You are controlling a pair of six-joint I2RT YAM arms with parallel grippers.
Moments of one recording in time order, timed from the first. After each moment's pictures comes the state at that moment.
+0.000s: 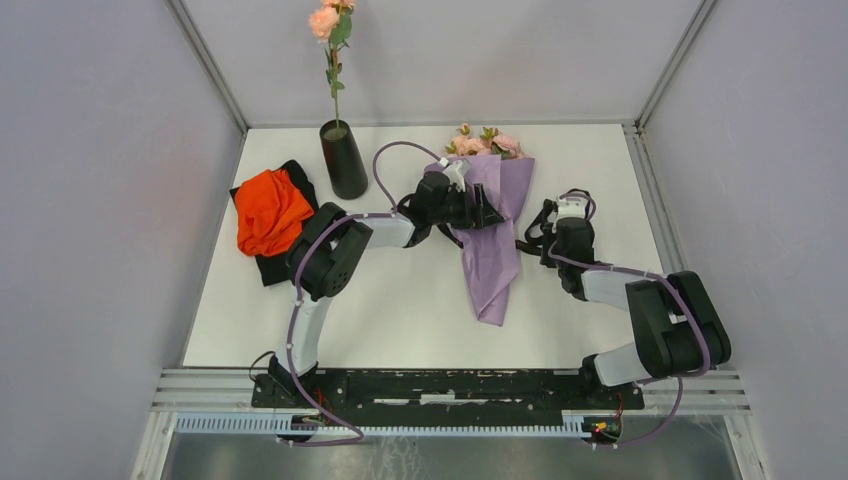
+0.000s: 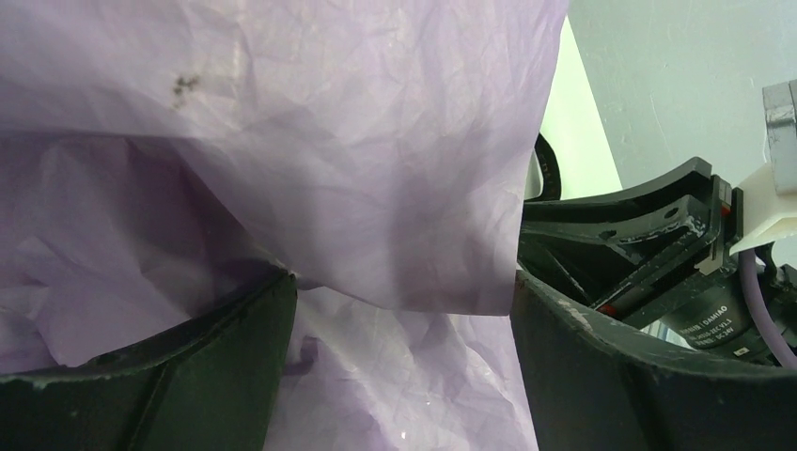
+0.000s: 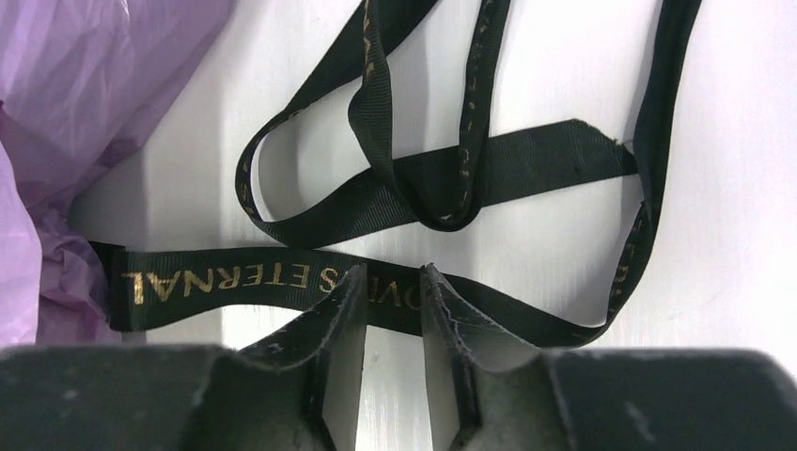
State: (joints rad) left arm -0.66 2.17 1.32 0.45 0.40 -0.66; right arm 0.21 1.45 0.44 0.33 0.16 0.16
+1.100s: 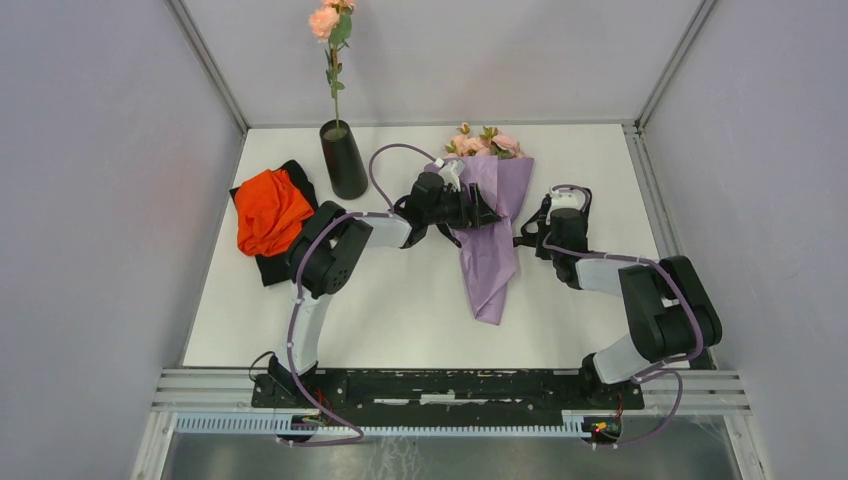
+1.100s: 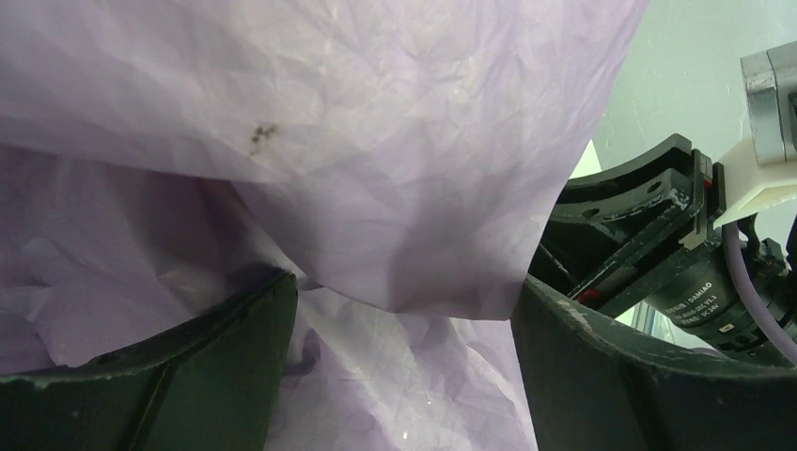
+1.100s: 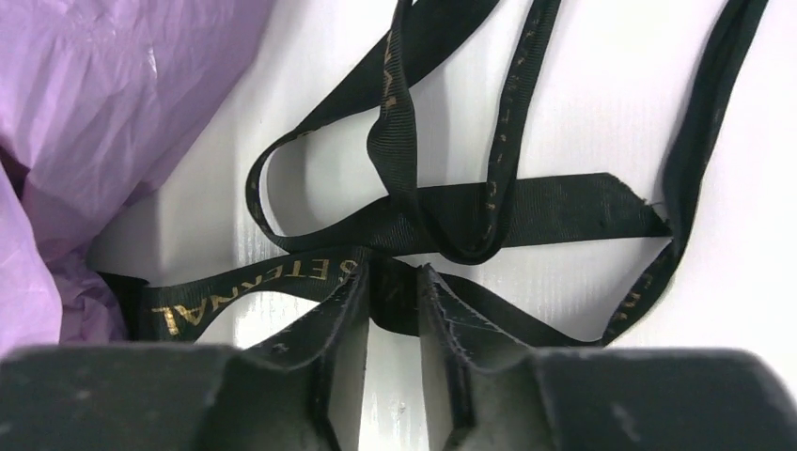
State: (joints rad) left arm -0.63 2.18 1.29 0.52 0.43 -0.69; right arm 0.22 1.54 0.53 0.34 0.15 0.15
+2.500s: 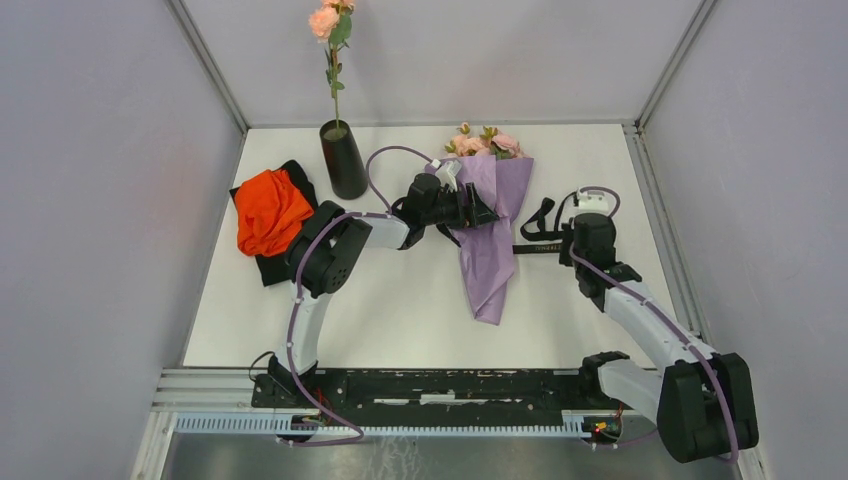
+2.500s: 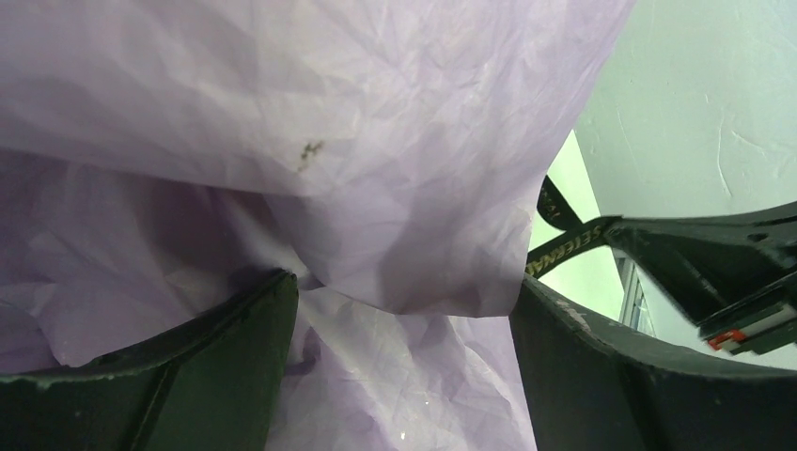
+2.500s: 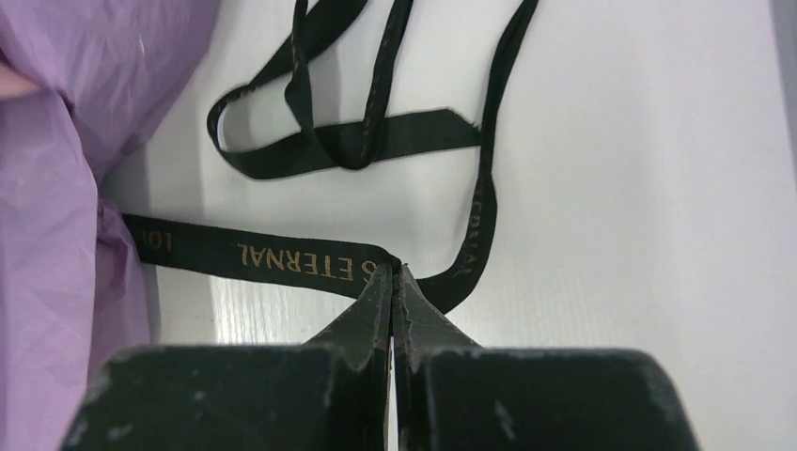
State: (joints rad) left arm -0.62 2.18 1.26 0.58 0.46 -0.73; right arm 0.21 1.07 0.50 -0.07 0.26 0.15
